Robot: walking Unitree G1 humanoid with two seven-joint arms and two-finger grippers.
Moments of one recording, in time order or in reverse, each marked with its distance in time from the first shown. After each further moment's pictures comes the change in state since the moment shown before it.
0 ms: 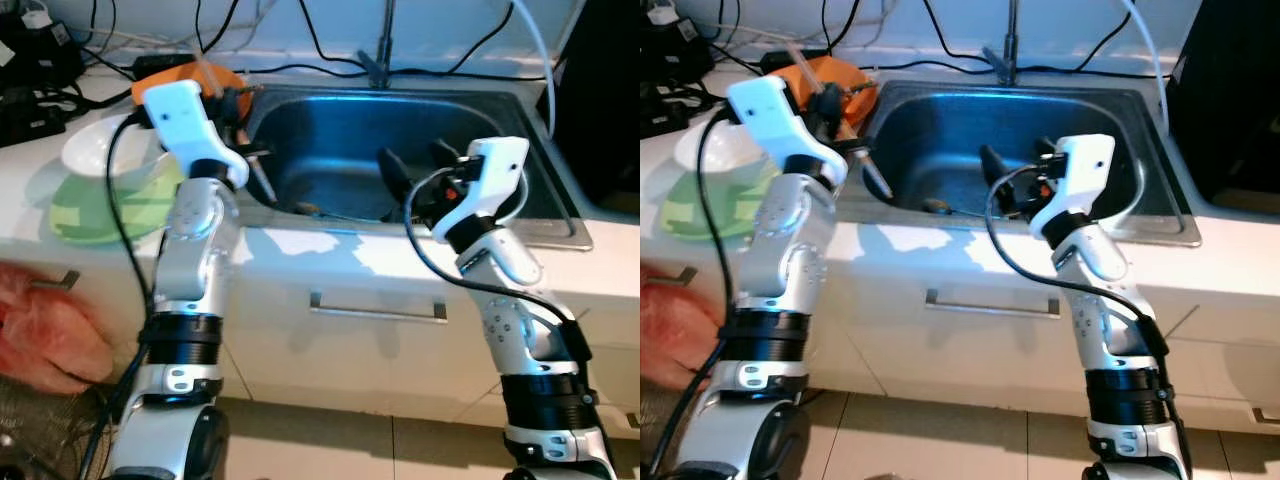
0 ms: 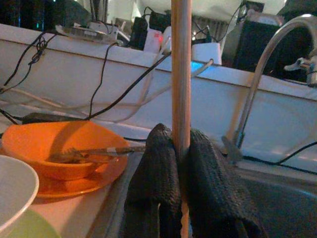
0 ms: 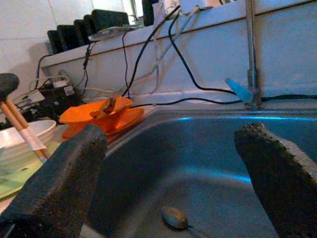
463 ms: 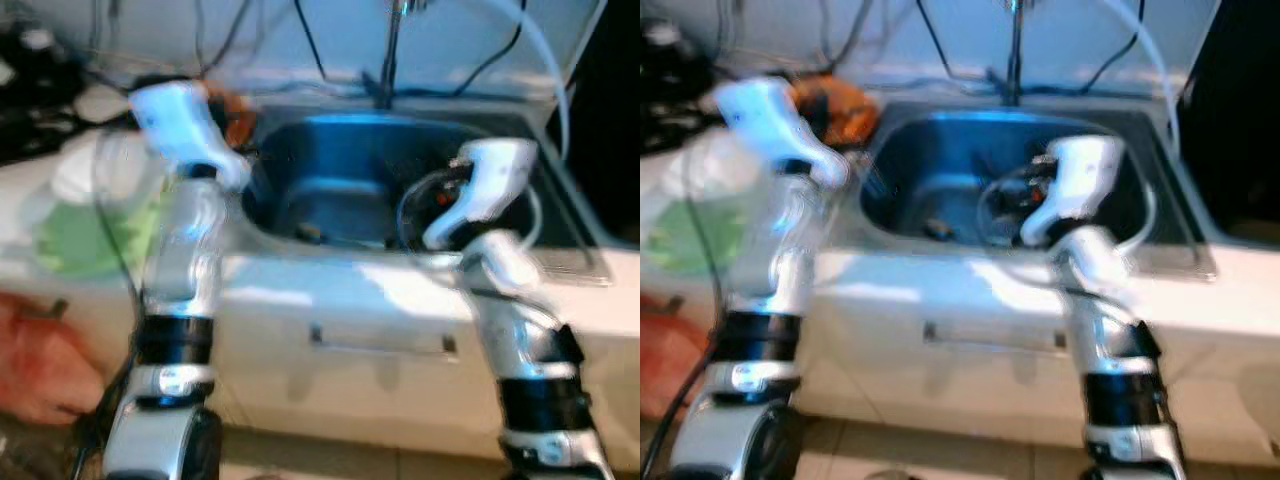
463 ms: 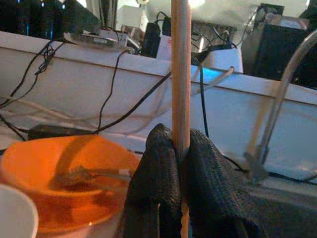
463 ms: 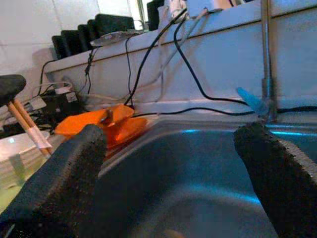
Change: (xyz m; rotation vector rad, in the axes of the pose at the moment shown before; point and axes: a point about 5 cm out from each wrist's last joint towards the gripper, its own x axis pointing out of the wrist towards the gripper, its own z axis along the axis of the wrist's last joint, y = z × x) left arm -0.001 0.005 -0.001 -0.004 0.003 0.017; right arm 0.000 0.004 -0.002 0.004 0.003 0.014
